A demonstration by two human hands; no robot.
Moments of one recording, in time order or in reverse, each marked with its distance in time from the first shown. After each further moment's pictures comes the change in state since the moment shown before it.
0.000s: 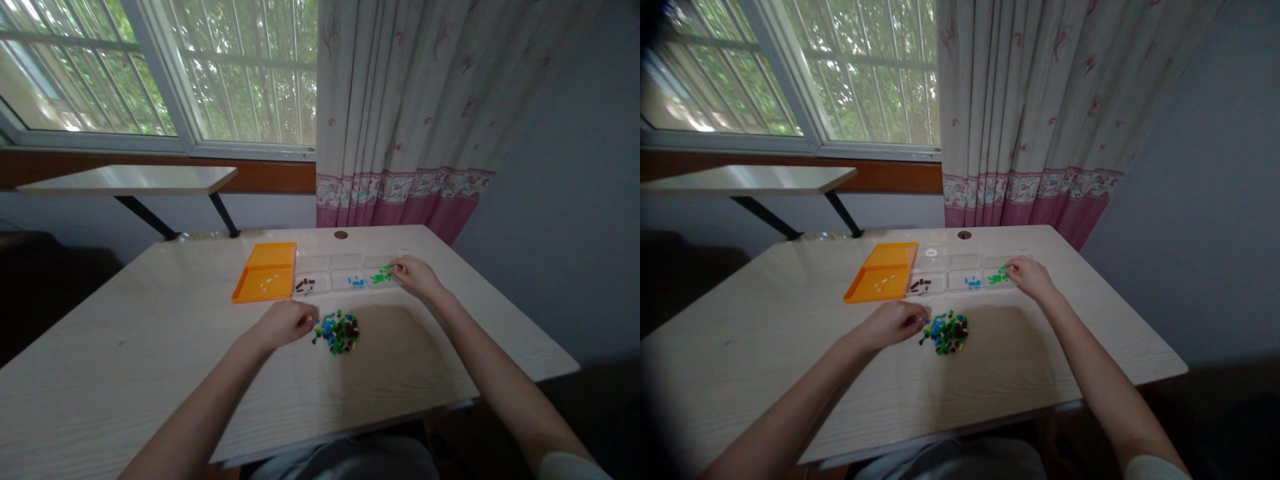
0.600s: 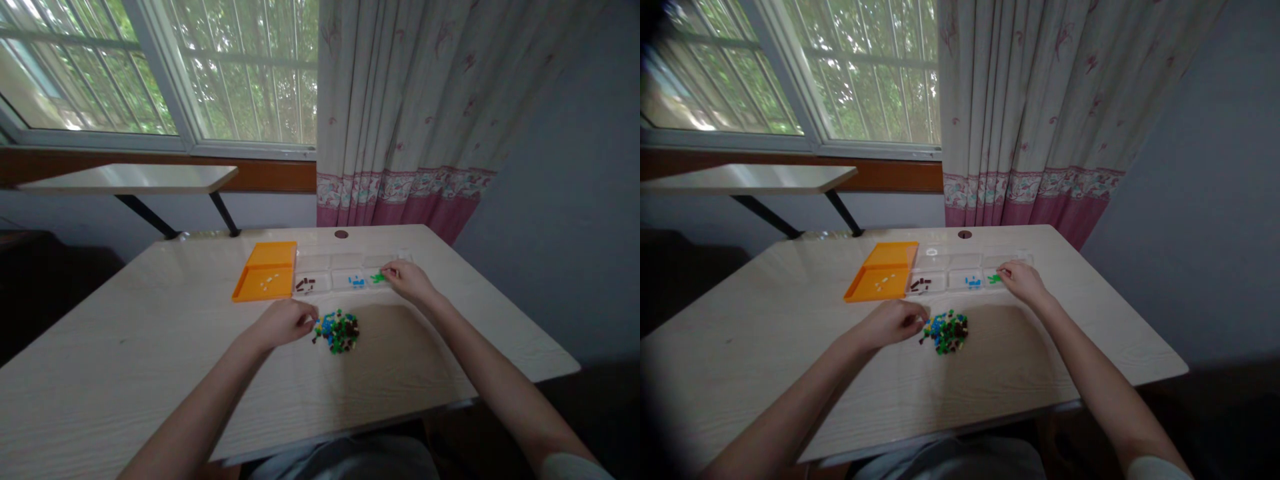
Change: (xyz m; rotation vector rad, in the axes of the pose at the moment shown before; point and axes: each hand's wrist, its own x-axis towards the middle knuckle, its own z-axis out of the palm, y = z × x) left_hand -0.001 0.002 -0.002 -0.025 -0.006 -0.024; right_hand -0.002 -0.021 0.010 0.057 -0.013 0.012
